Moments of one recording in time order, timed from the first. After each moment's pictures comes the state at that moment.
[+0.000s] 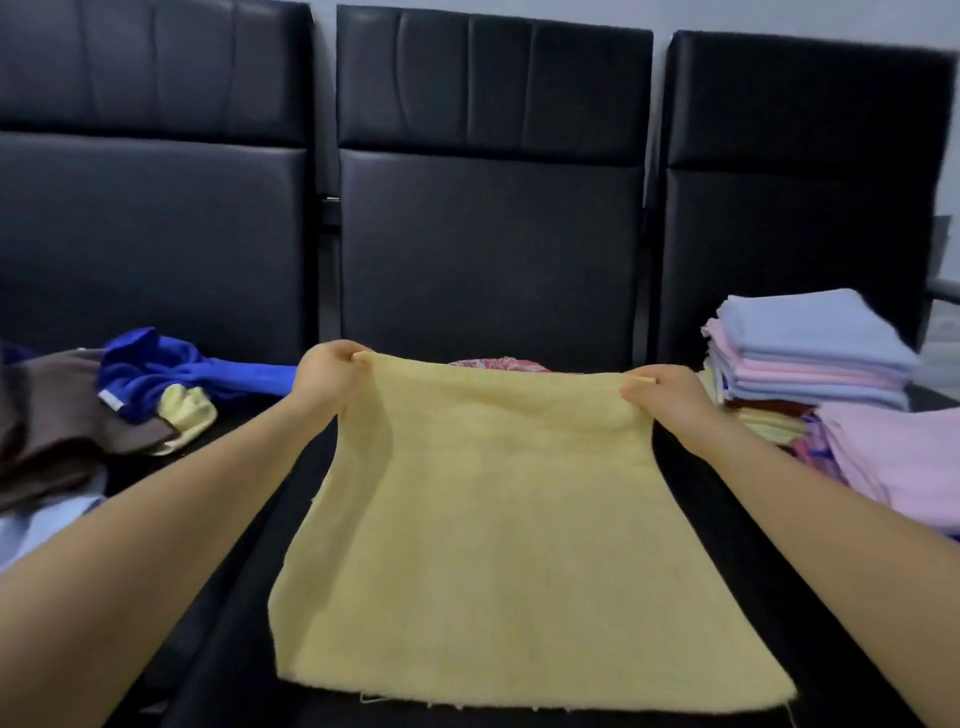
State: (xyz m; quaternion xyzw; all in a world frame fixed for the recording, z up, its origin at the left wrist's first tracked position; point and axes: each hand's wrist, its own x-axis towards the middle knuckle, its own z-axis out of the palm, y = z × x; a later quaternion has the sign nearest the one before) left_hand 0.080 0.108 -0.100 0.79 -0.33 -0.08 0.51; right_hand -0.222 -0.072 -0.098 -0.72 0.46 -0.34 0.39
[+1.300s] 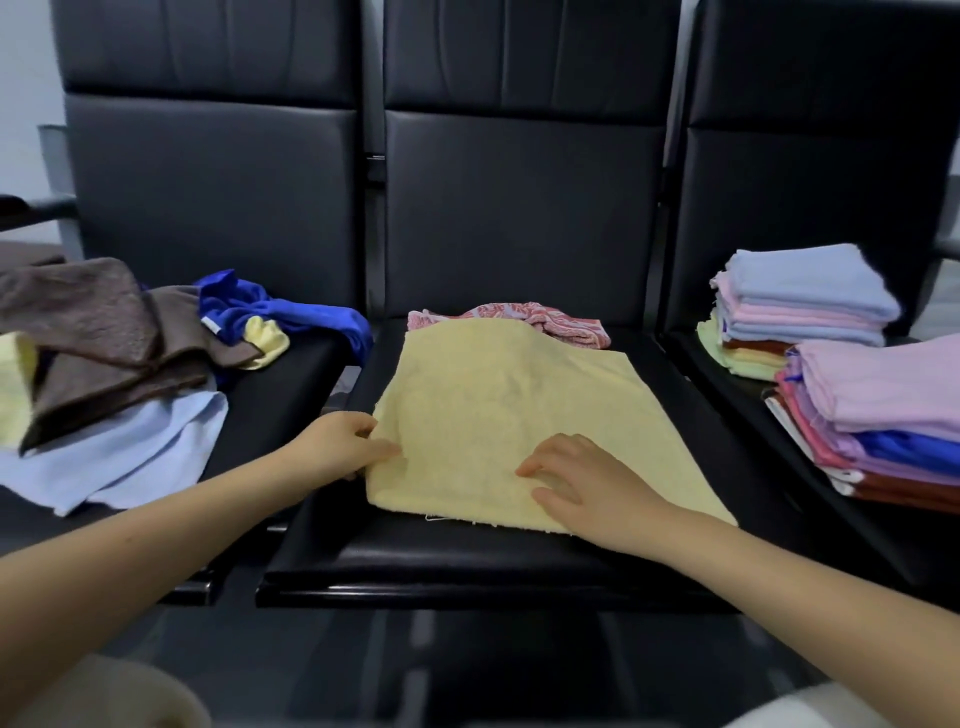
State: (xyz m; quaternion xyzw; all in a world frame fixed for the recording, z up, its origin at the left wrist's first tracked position) left_hand 0.001 0.267 -0.142 0.83 -0.39 -0.23 0.33; right_hand -0.247 0.118 -0.163 -0.96 0.20 -0.08 0.15
